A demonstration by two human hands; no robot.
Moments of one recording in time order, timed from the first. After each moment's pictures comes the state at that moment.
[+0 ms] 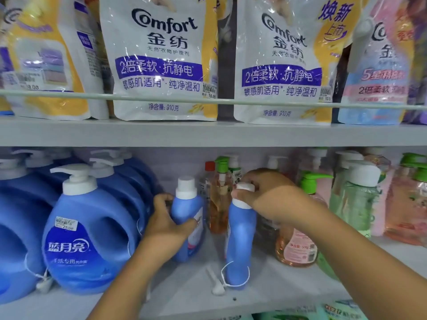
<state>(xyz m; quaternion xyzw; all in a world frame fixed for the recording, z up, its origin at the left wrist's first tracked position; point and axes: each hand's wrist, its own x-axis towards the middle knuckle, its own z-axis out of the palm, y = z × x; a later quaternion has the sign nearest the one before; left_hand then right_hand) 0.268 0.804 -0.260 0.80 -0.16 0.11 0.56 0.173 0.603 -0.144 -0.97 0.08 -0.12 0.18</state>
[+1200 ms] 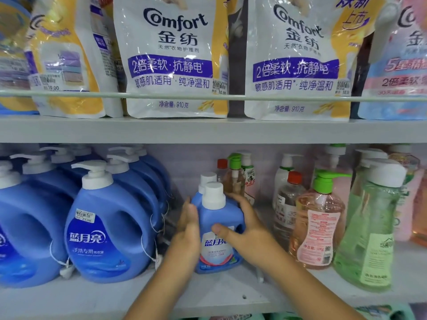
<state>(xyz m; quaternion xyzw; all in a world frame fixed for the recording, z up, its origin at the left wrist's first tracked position) 0.260 0.778 -0.269 0.69 -0.08 0.01 0.72 0.196 0.628 -0.267 -0.81 -0.06 -0.17 0.57</state>
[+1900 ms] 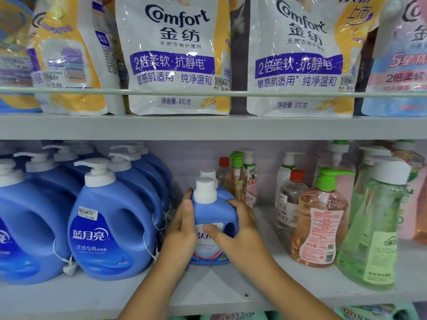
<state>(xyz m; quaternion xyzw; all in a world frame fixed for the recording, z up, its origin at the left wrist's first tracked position) 0.242 0.794 -0.273 0.73 -0.12 0.09 0.67 0.200 0.656 -0.285 -0.81 -0.01 -0.26 0.52</state>
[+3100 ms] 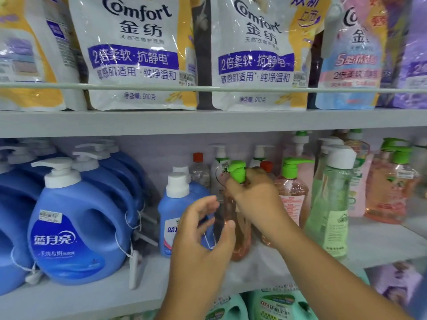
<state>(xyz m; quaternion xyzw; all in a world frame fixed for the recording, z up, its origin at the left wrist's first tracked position) 0.140 0.753 -0.253 0.68 -0.24 0.13 0.68 0.183 0.596 -0.208 -0.85 0.13 -0.36 0.37</state>
